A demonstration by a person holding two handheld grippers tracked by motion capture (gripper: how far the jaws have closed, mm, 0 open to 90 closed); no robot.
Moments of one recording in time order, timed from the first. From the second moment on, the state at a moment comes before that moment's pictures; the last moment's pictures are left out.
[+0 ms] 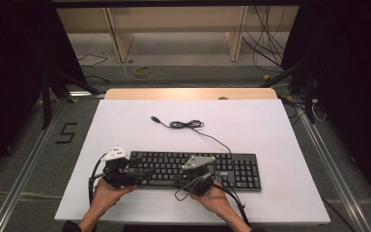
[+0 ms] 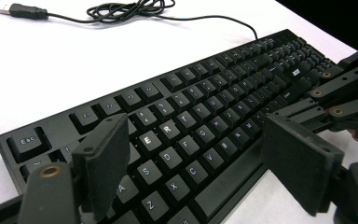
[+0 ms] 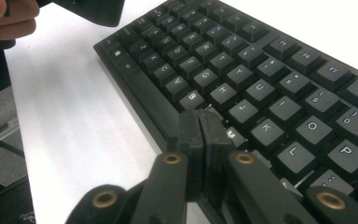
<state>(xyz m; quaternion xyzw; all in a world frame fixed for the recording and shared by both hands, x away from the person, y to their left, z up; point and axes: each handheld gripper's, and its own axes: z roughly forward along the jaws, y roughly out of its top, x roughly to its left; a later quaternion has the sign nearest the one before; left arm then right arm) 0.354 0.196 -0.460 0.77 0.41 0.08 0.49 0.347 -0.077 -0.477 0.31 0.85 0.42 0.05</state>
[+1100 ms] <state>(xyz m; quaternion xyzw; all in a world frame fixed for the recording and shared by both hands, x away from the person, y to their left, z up) 0.352 0.198 -0.462 0.77 0.41 0.08 0.49 0.348 -0.078 -0.479 0.32 0.85 0.43 0.04</state>
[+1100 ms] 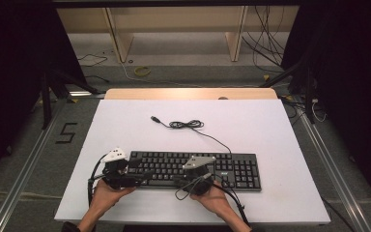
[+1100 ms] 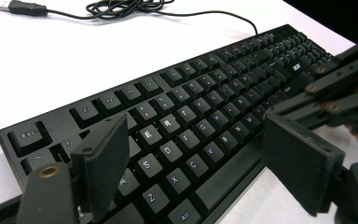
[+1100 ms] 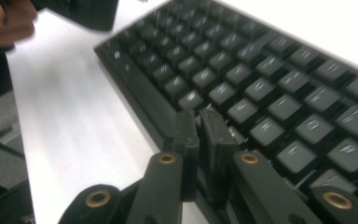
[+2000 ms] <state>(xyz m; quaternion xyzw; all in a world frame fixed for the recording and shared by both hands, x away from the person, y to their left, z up) 0.352 0.198 -0.462 0.77 0.41 0.08 0.48 0.359 -0.105 -0.456 0.34 0.82 0.46 0.06</state>
